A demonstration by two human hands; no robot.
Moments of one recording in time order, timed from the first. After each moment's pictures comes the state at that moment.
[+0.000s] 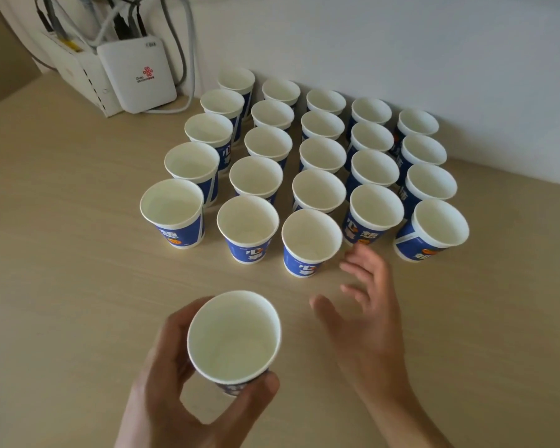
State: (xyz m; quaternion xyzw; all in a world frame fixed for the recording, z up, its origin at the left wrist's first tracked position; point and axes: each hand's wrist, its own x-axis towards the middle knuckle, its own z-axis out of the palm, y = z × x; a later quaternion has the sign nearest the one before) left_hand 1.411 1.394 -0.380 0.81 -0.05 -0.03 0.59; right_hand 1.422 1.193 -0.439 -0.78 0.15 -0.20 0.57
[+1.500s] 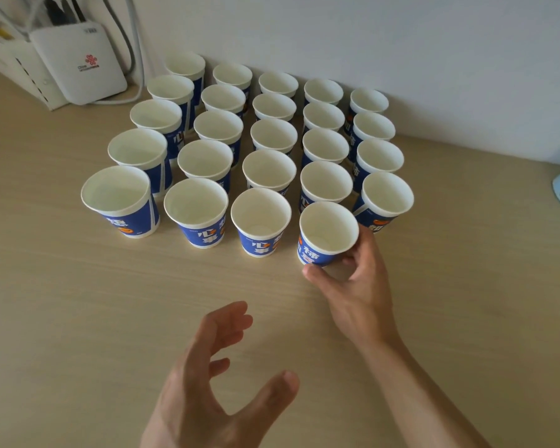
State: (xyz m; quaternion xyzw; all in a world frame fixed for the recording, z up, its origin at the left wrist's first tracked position) left_hand 1.386 1.352 -0.389 0.78 -0.04 -0.17 0.60; right_hand 1.417 1.144 -0.439 -0.79 0.19 -0.21 0.54
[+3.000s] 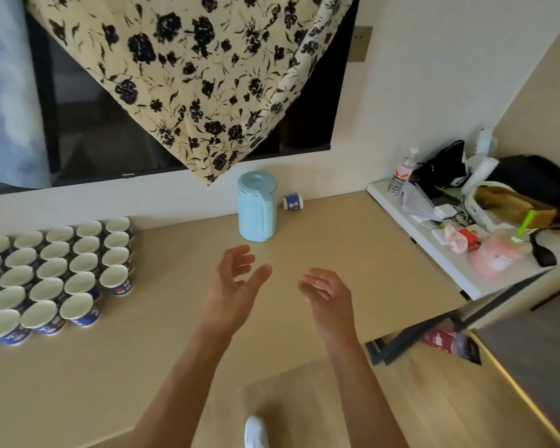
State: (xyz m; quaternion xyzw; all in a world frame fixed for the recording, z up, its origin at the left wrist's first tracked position) left_hand 1.109 0.995 -0.102 0.73 -0.22 -0.20 0.61; right_hand 0.986 0.876 -0.145 -0.56 0.40 -0.32 0.65
